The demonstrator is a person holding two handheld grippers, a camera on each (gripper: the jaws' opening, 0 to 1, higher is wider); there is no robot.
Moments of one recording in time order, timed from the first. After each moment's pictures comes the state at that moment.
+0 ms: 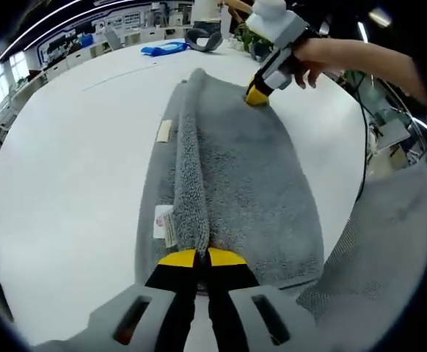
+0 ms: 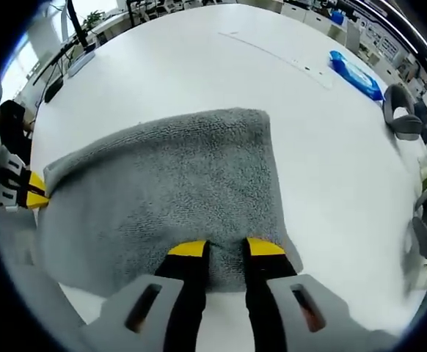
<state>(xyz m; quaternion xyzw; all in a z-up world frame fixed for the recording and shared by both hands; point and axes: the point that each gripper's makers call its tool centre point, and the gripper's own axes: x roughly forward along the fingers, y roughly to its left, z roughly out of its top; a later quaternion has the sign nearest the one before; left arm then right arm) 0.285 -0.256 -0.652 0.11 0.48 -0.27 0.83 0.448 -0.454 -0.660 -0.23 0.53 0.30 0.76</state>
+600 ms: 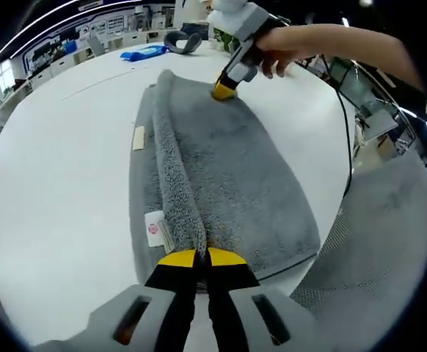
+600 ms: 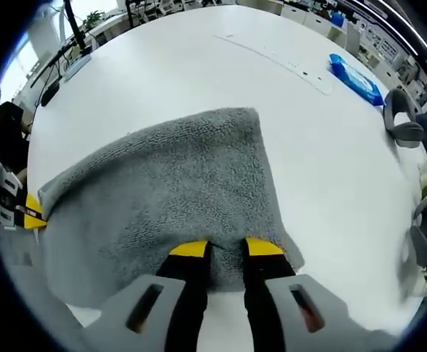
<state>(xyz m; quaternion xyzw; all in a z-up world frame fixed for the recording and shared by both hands) 0.280 -0.279 -0.652 0.12 0.47 -0.31 0.82 0.468 -0.450 -0.660 -0.23 0.52 0.30 0.76</state>
